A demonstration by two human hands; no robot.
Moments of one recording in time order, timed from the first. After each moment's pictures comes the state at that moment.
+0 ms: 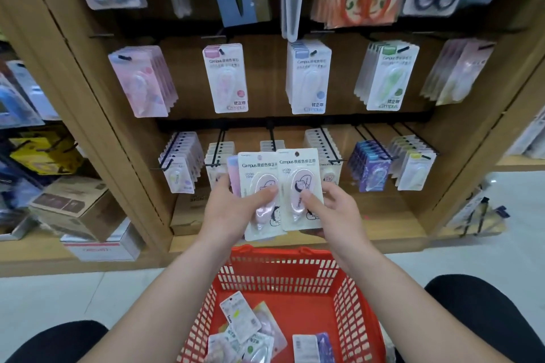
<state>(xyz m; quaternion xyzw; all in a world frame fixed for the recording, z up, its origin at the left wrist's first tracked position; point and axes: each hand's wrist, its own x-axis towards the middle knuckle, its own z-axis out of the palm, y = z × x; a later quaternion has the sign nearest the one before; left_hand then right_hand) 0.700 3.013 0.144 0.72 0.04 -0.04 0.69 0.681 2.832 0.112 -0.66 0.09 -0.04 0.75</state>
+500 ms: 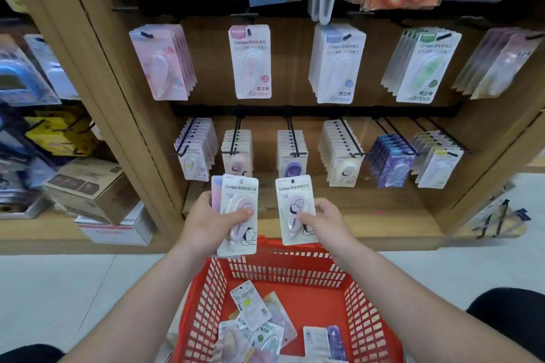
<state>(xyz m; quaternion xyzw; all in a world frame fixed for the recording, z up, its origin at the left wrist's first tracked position) 0.709 3.088 0.092 0.76 0.13 -0.08 0.63 0.719 2.858 0.043 -0.75 0.15 0.08 0.64</state>
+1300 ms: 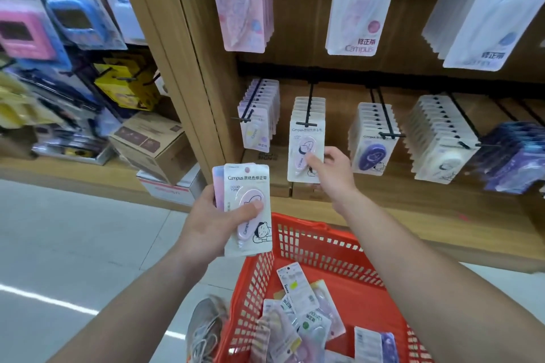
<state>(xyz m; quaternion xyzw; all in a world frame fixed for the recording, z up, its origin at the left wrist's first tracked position) 0.699 3.178 0.059 0.71 0.21 -0.06 0.67 0.847 2.980 -0.004 -0.75 0.10 0.05 0.66</state>
